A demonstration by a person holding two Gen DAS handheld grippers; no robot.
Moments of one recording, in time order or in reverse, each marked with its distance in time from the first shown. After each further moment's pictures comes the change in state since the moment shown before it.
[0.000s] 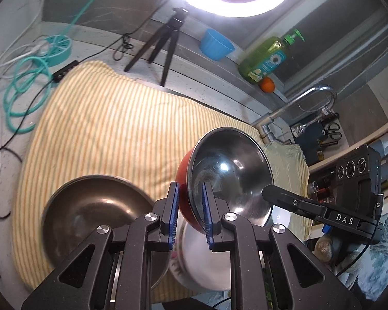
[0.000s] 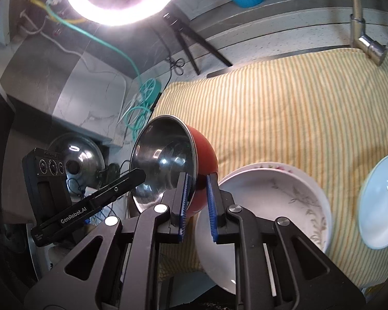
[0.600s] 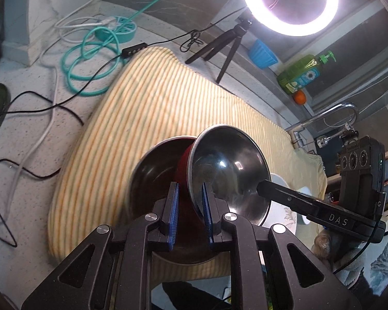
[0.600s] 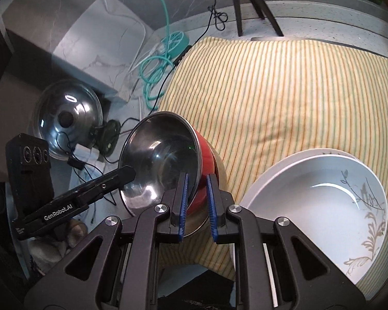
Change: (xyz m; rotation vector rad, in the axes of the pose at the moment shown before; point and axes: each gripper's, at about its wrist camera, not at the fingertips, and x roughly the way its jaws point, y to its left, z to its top) left arm -0.035 0.074 -0.037 -0.126 -0.014 0.106; right arm 0.091 0.066 -0.028 -0.201 0.157 -0.058
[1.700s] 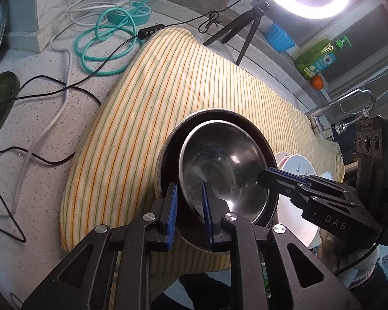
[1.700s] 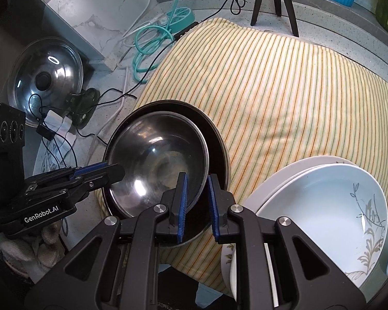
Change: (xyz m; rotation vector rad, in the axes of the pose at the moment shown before) left arm 0.013 0.018 -0.014 0.018 0.061 0.076; right arm 0.036 0.024 -0.008 -0.122 0.056 -0.134
